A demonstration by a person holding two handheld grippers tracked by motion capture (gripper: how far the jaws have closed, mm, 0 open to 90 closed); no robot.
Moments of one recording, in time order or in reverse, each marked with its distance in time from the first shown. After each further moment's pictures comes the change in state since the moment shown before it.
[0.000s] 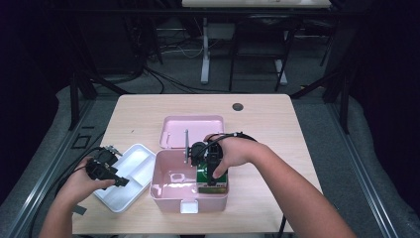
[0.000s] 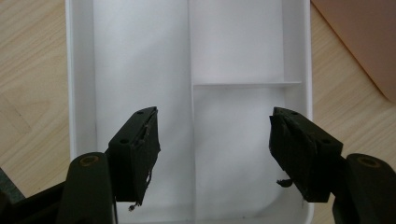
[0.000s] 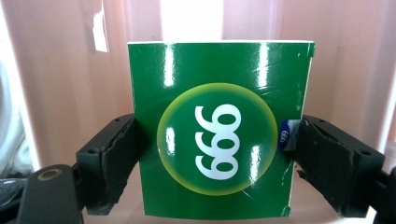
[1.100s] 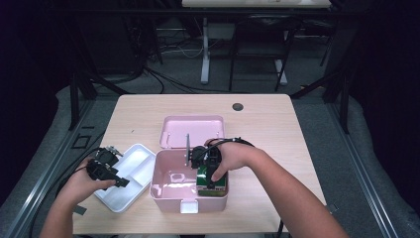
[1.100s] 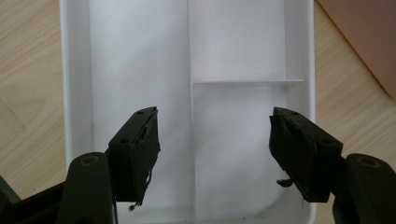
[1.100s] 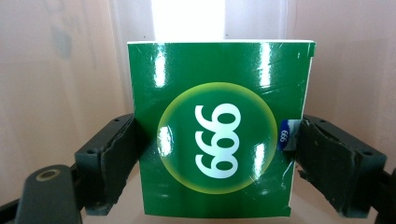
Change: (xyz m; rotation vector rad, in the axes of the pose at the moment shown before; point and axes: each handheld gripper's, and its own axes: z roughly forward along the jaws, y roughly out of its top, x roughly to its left) left arm 0.000 0.000 0.004 0.011 -0.003 0.000; right arm -0.006 0.000 0.028 0.010 0.029 0.035
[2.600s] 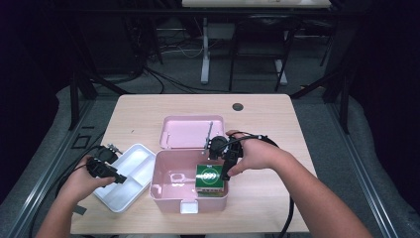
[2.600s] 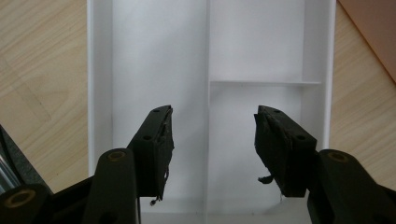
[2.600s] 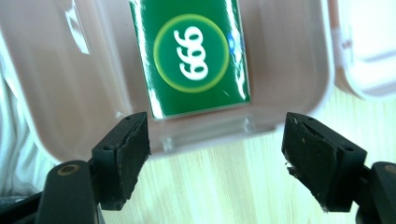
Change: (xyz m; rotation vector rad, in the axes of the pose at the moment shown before) left arm 0.001 0.005 -0.005 0.036 0.055 -0.031; right arm 0.008 -0.051 -0.047 -0.100 -0.106 0.149
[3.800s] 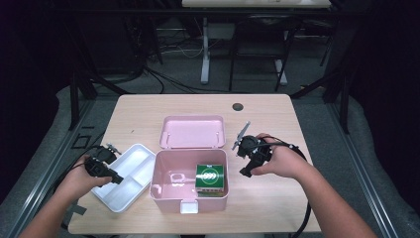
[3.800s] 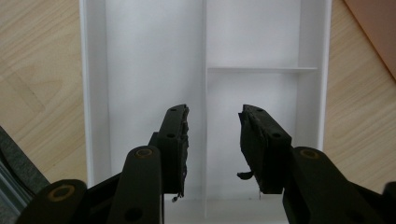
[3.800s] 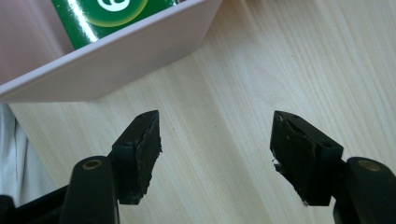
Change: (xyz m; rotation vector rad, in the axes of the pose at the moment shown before) left arm 0.005 -0.002 -0.003 0.033 -0.032 -0.003; right arm -0.017 -0.074 0.009 -0.105 -0.085 0.234
